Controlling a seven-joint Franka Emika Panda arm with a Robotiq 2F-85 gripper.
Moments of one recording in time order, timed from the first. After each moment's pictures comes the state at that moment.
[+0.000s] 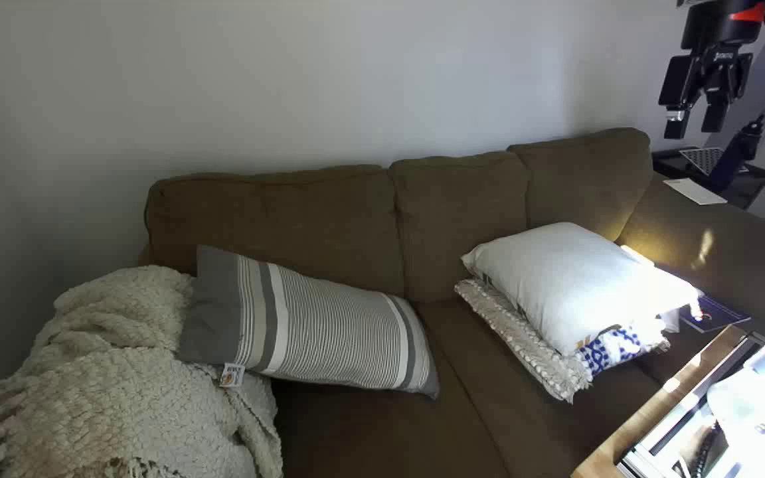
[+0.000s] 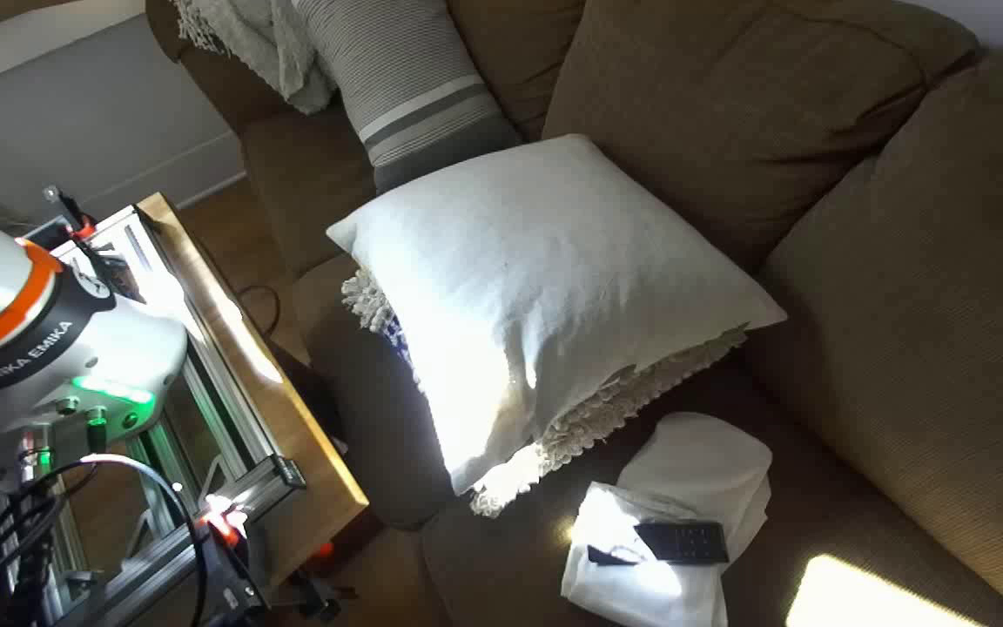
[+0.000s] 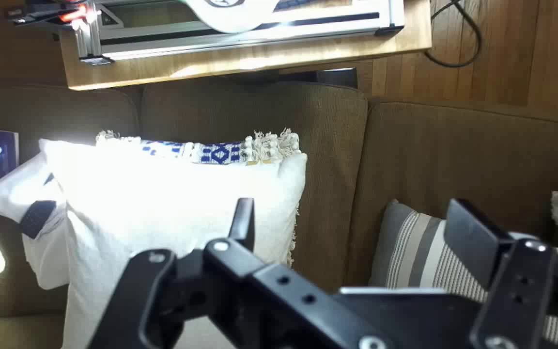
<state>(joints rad) 0.04 -0.70 0.14 -2.30 0.11 1.39 0.24</state>
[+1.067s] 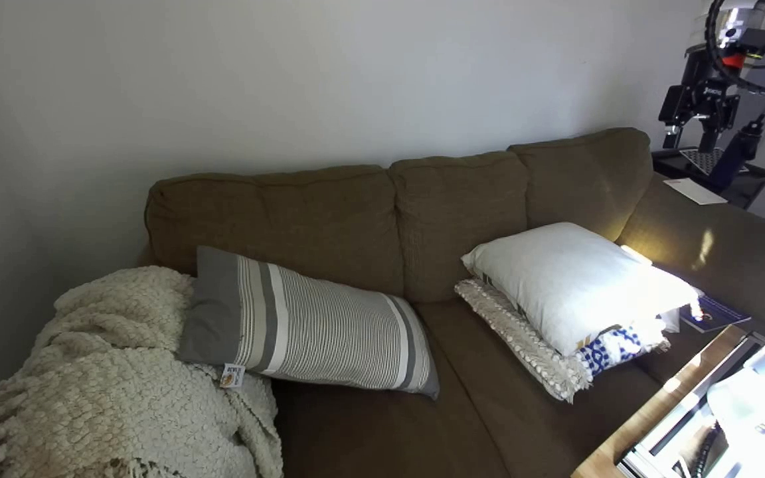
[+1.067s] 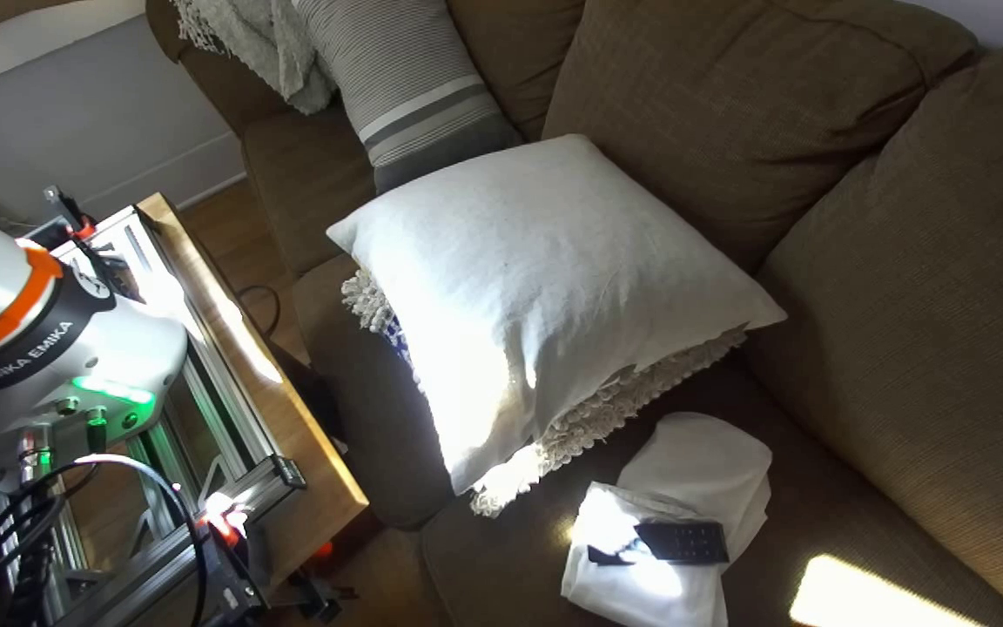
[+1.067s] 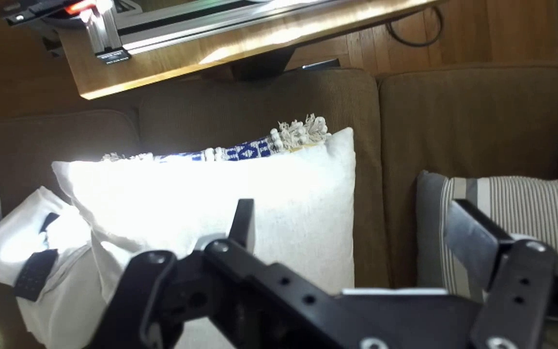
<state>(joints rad) -0.14 -0.49 -0.17 -2.31 0.04 1.51 -0.04</state>
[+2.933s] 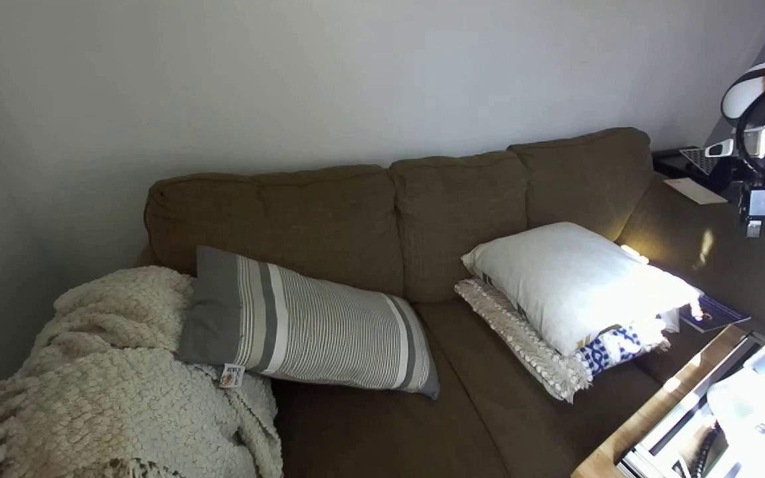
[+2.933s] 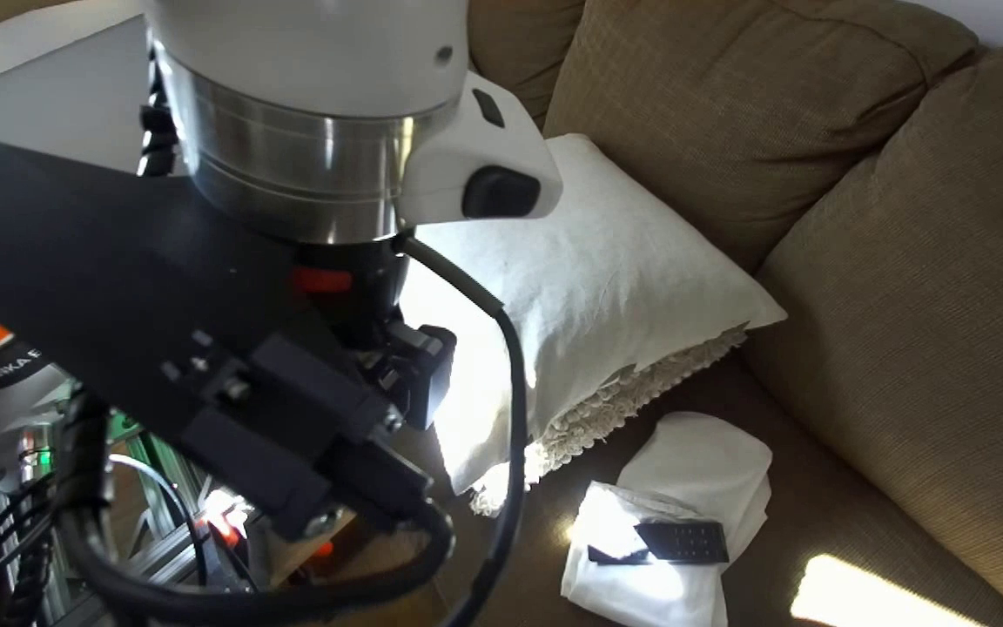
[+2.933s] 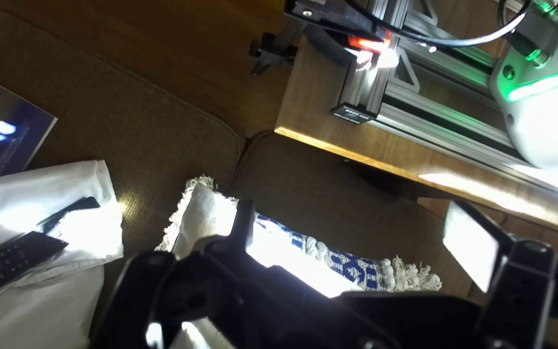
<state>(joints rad) -0.30 -0.18 -0.52 -2.49 -0.34 1.93 -0.99</state>
